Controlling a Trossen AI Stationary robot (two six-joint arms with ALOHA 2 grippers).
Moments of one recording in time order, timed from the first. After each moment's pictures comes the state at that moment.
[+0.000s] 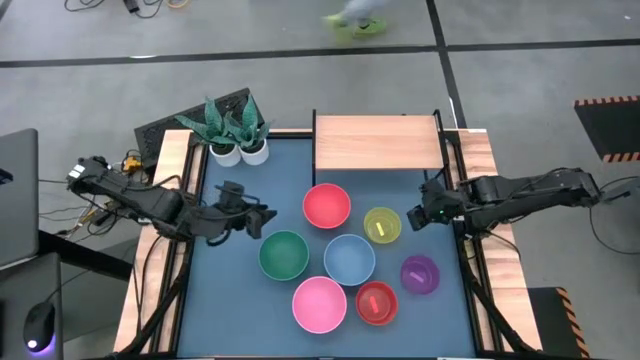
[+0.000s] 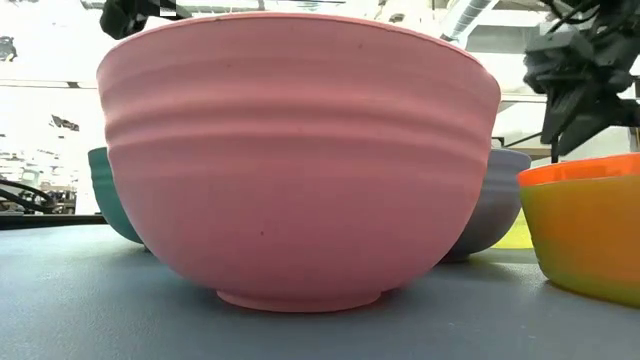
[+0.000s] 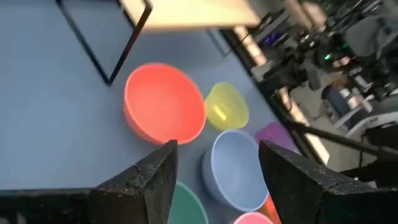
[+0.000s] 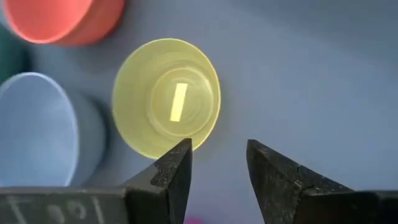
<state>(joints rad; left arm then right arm) -0.36 1.04 0.97 -0.50 -0.66 -1.17 0.09 0.82 0.67 -0.94 0.20 1.16</state>
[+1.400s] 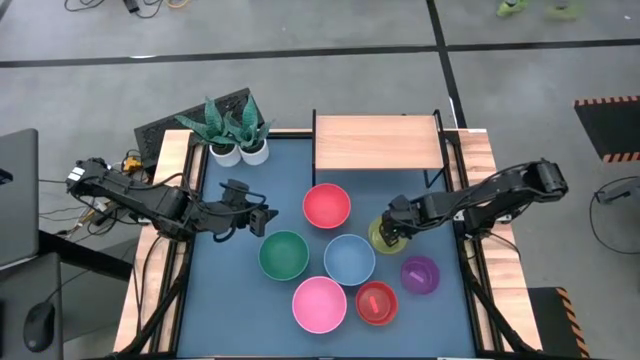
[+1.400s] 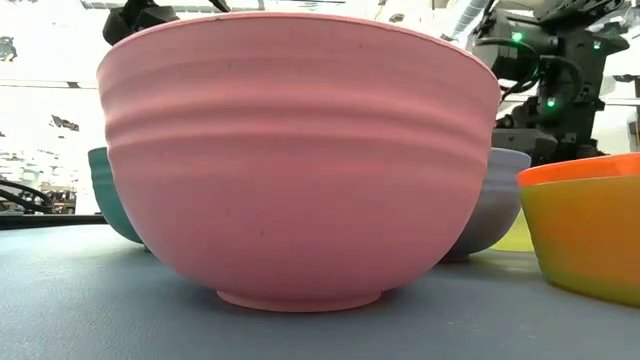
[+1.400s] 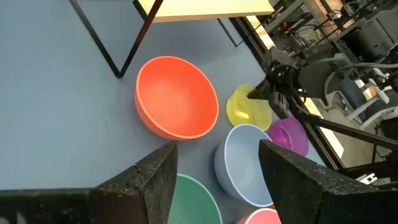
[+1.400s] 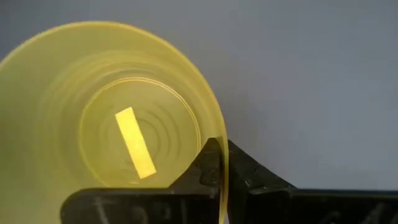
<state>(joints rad) -0.32 1.05 0.97 -0.53 -0.61 -1.16 0.10 1.34 0.67 -0.77 0.19 1.13</state>
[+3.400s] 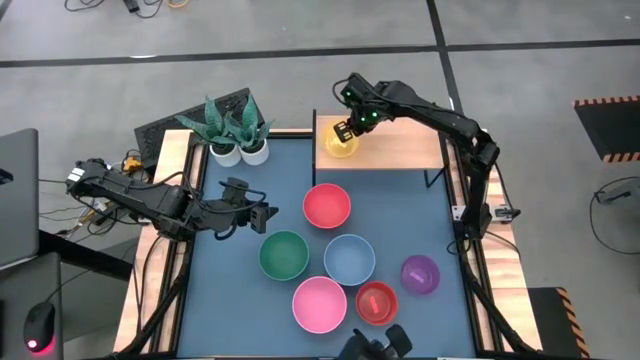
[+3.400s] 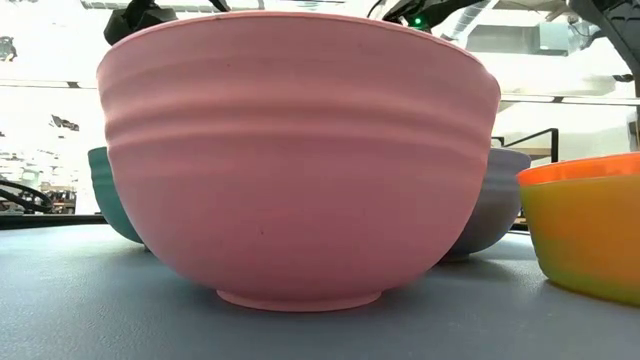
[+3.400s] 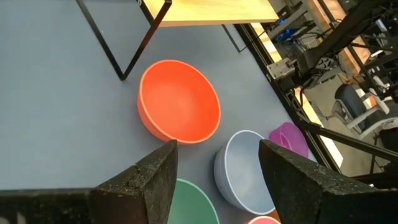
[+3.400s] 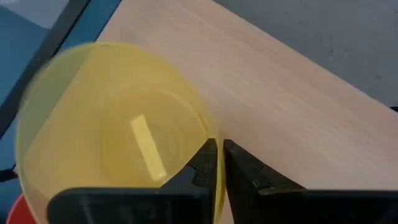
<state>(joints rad) -0.30 1.05 0.97 -0.53 -0.61 -1.19 -0.61 1.92 1.89 -1.08 0.05 0.38</state>
